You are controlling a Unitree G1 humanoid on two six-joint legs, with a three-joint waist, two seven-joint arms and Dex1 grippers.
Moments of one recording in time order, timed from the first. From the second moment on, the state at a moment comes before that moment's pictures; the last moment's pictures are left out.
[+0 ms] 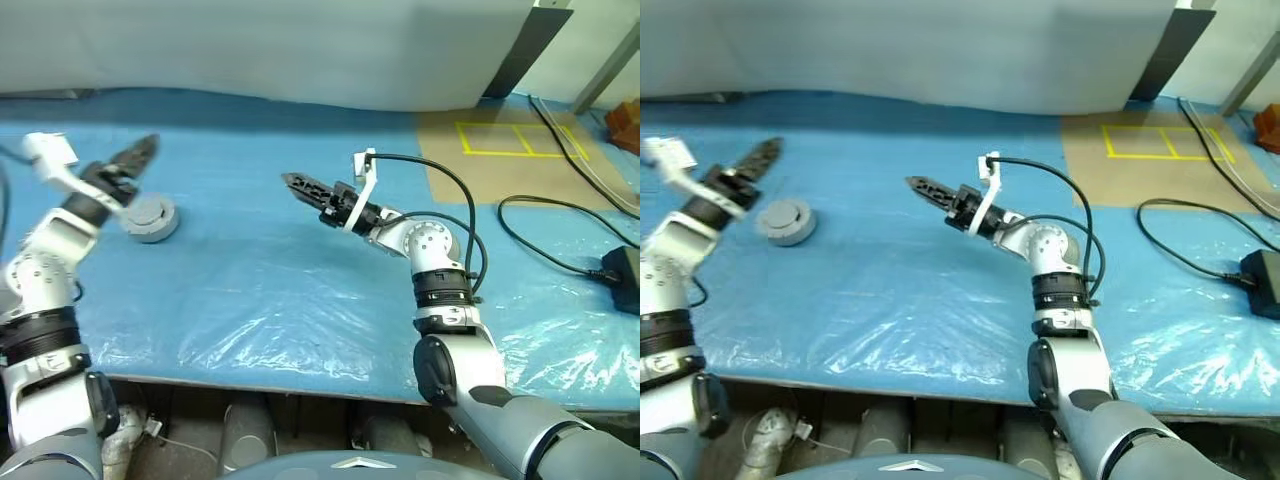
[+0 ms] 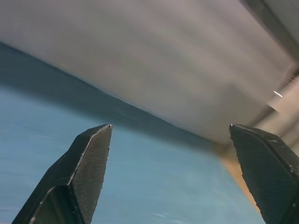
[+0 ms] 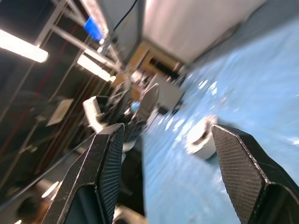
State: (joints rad) left arm -0.50 0.53 0.41 0.07 -0.96 0.70 -0.52; right arm -0.79 -0.03 -0.25 0.38 0.72 0.88 0.70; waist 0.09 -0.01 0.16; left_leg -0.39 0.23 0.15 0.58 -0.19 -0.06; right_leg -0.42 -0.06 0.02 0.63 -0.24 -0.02
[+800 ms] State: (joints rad) left arm -0.45 0.34 0.05 -0.06 -0.58 0.53 -0.54; right arm -0.64 -0.13 -0.07 0.21 0.38 0.59 0.44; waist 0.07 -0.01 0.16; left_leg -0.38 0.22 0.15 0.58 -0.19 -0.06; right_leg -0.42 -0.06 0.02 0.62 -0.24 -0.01
